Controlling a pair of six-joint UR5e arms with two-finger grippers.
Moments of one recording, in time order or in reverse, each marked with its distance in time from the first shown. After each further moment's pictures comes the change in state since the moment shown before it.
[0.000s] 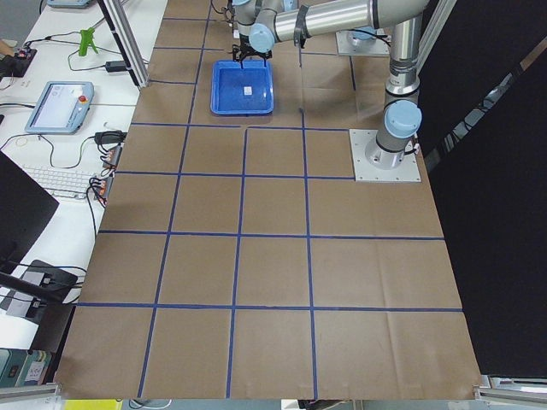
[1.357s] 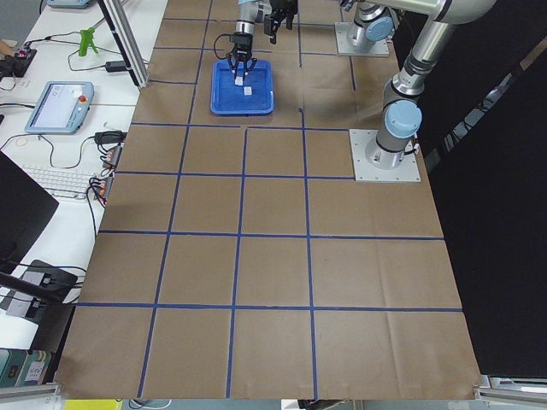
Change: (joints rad) left arm 0.036 0.204 0.009 -0.013 0.086 -1.171; right arm 0.257 0.164 0.119 -0.576 -0.020 0.497
